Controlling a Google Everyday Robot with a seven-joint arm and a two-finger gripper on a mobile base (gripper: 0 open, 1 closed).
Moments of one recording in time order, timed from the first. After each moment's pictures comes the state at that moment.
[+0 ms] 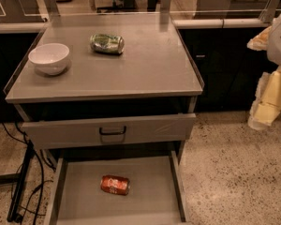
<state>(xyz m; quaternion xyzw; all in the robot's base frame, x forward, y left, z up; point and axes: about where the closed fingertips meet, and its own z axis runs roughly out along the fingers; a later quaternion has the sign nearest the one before) 0.438 -0.217 0.976 -0.60 0.78 -0.03 0.16</state>
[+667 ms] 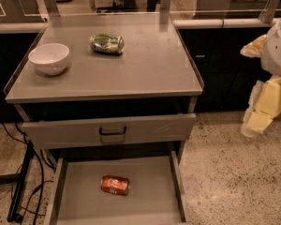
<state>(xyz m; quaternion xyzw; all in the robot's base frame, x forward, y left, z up) 0.434 -0.204 0.965 -0.61 0.77 -0.02 0.18</state>
